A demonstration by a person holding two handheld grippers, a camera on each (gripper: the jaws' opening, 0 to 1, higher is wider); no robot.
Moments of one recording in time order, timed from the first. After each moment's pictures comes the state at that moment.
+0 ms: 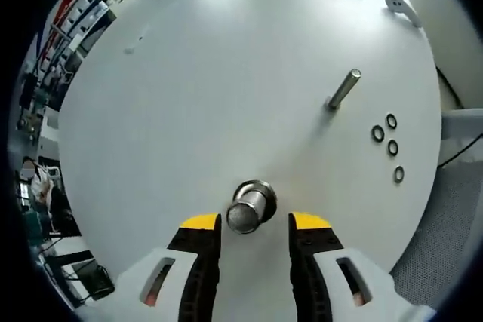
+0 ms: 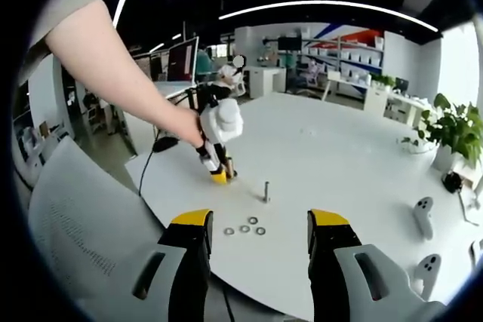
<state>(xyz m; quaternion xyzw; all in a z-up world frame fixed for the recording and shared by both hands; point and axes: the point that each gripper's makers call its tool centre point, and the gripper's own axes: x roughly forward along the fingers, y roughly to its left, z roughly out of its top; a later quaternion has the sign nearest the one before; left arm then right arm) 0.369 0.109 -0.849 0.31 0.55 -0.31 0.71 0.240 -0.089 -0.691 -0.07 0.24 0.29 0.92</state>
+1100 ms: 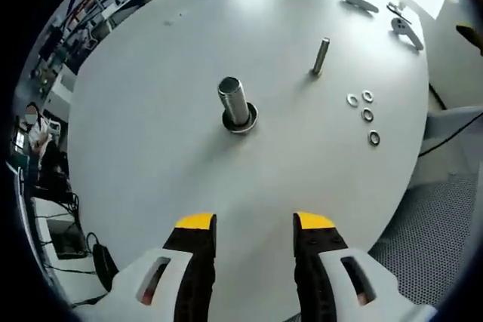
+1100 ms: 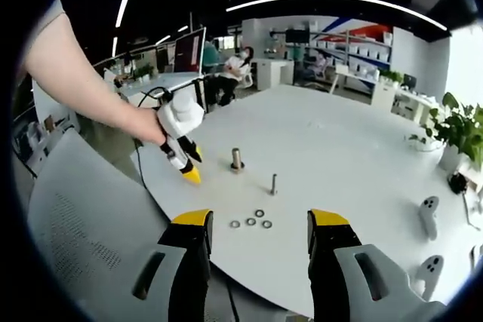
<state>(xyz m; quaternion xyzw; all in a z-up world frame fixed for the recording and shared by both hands) 0.300 0.160 -0.848 0.23 0.54 -0.27 0.77 0.236 -0.082 -0.700 -0.08 0.26 0.31 0.91</state>
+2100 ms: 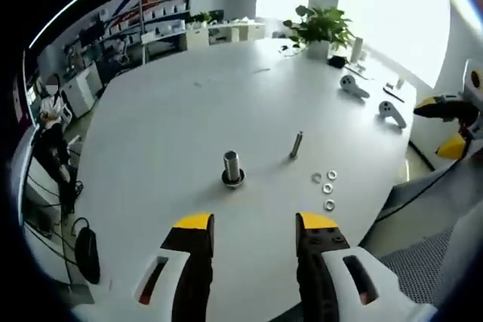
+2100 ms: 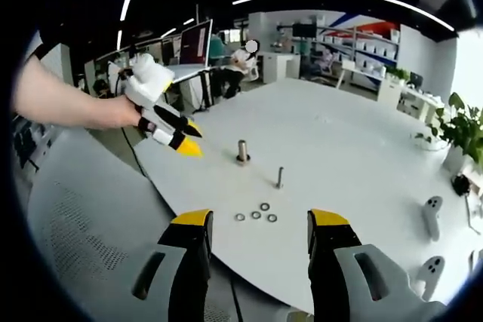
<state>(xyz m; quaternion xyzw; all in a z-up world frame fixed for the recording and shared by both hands) 0.294 0.135 -0.770 0.08 0.39 -0.26 0.88 0.228 -0.077 -0.708 -0.10 0.28 0.32 0.90</state>
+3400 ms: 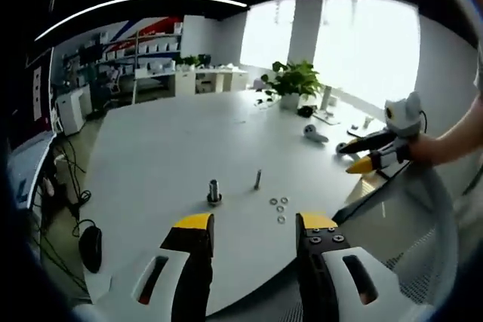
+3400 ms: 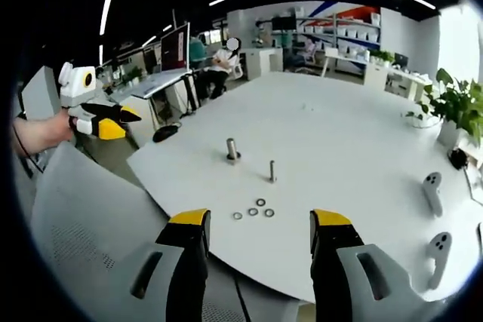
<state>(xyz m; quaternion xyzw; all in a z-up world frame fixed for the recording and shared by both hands) 0.219 0.153 -0.678 0.00 0.26 -0.32 0.91 0.231 -0.086 -0.716 -0.05 0.31 0.28 0.91</state>
